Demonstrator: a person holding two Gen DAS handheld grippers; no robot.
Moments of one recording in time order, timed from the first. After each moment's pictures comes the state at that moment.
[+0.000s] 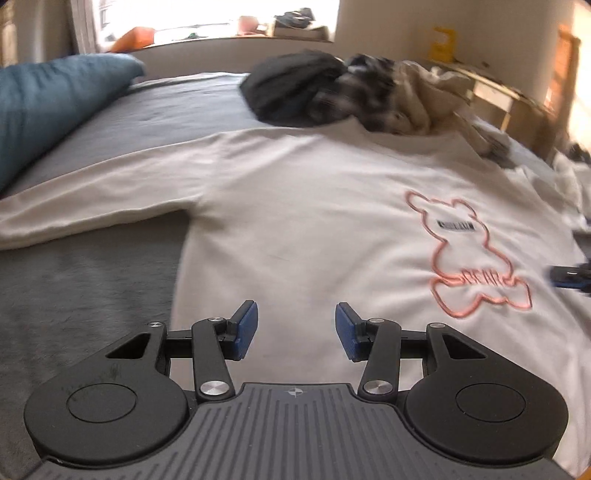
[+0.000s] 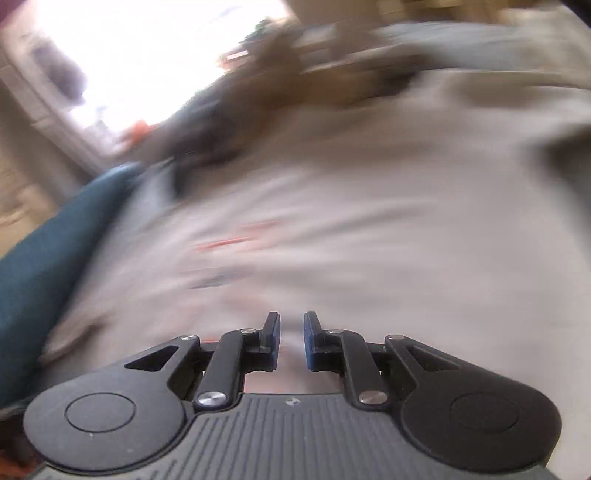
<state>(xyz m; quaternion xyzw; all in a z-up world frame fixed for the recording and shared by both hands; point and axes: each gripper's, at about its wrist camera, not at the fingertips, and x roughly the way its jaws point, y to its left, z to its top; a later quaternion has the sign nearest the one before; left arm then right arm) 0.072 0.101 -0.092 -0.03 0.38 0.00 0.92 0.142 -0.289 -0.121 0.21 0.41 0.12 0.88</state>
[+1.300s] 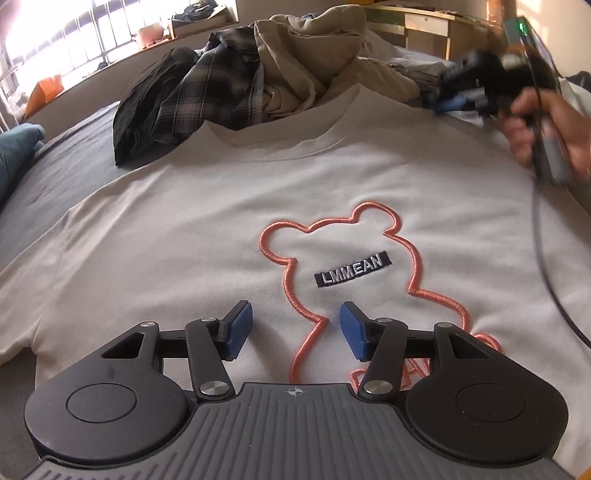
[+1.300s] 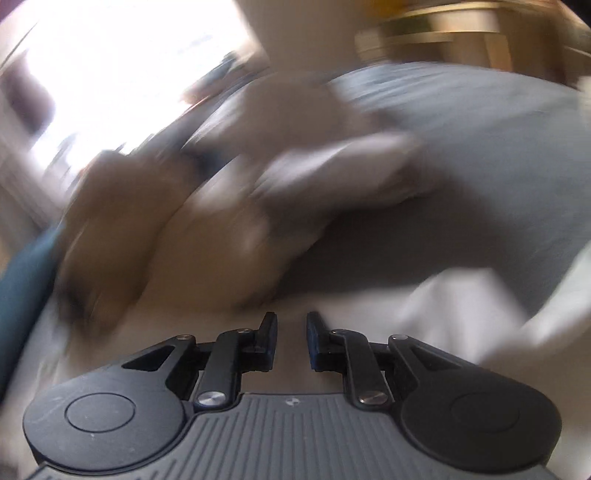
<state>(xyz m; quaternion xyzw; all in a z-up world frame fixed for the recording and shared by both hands) 0.180 -0.036 -0.109 0.10 0.41 -0.07 0.90 0.408 -0.318 -0.111 0.22 0.34 0.09 0.91</state>
